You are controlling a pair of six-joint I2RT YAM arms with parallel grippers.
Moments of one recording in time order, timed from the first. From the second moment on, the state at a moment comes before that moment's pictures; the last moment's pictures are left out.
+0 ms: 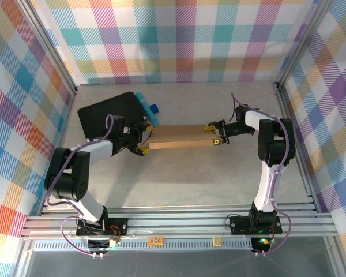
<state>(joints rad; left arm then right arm) -0.19 1.64 0.81 0.07 0.65 -1.52 0.06 2.10 1.39 -0.87 -1.24 0.77</state>
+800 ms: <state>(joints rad) -0.29 1.66 0.75 0.32 0.59 -1.86 0.04 2.12 1.42 -0.98 -1.25 0.73</state>
